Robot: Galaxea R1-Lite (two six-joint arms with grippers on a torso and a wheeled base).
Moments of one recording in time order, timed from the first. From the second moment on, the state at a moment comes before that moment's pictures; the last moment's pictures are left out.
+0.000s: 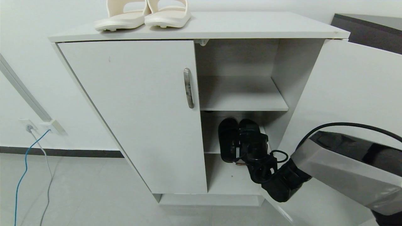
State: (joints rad) left arm 0.00 0.00 0.00 0.00 -0.05 0.03; right arm 0.65 2.36 -1.14 -1.02 -0.62 0.11
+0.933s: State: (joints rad) left arm 0.00 0.00 0.00 0.00 -0.05 0.03; right arm 0.80 2.07 -0.76 -1.14 -0.68 0.13
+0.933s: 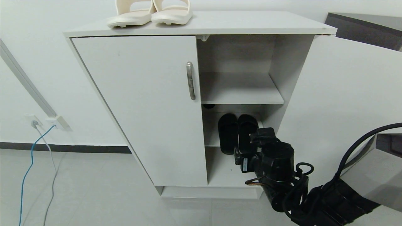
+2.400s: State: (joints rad) left arm 0.00 0.00 0.00 0.00 -0.05 0.03; right arm 0.81 2.04 -0.73 -1.14 -0.68 0.13
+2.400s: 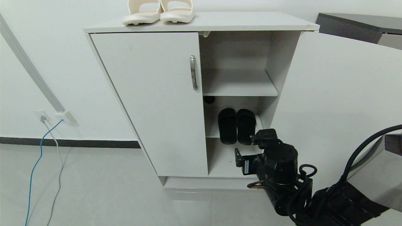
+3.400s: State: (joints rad) left arm 0.00 0.00 0.00 0.00 -0.05 0.03; right arm 0.82 2.04 -0.70 -1.19 -0.68 0.12
